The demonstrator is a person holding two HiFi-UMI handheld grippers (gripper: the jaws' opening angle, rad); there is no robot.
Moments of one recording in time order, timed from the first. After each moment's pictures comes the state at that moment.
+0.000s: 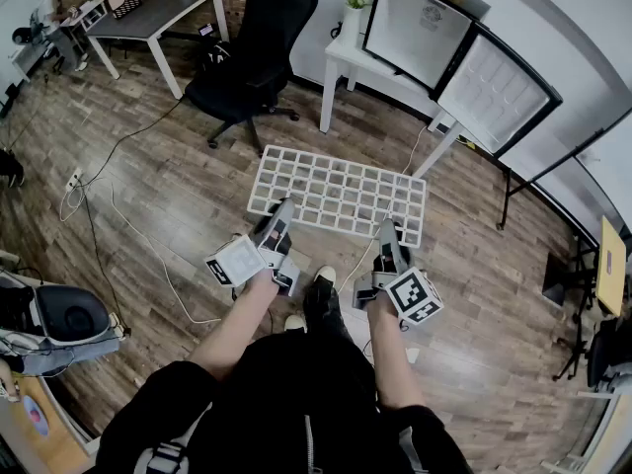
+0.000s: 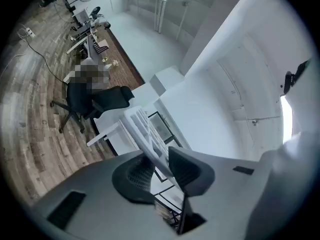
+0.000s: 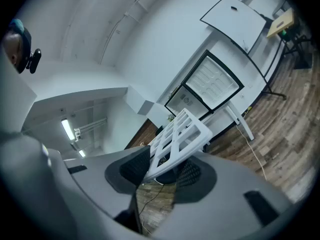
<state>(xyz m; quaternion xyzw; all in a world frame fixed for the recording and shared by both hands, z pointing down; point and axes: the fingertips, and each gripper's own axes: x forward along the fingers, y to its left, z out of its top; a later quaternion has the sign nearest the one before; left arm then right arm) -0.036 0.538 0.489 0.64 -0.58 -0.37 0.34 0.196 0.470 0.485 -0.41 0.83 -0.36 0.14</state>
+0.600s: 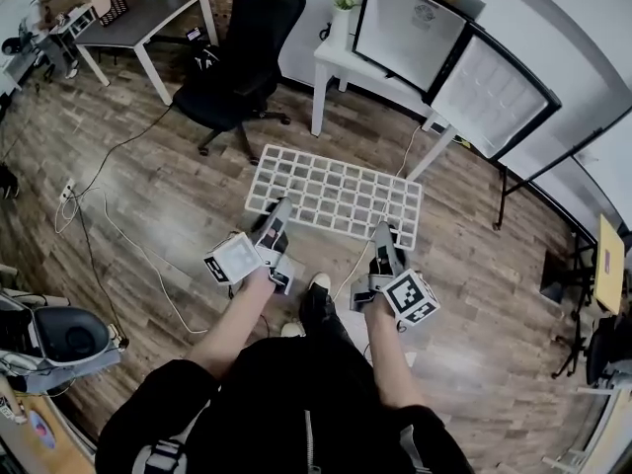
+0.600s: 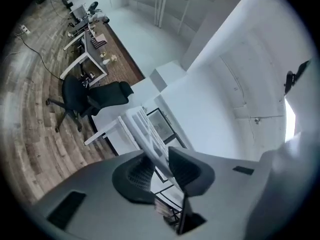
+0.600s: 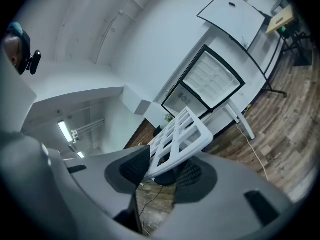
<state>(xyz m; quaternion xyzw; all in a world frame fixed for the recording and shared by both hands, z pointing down) -0.044 0.472 0.491 0.65 -0.57 -0.36 0.35 0.191 0.416 0.512 -0.40 0.82 -0.39 0.13</state>
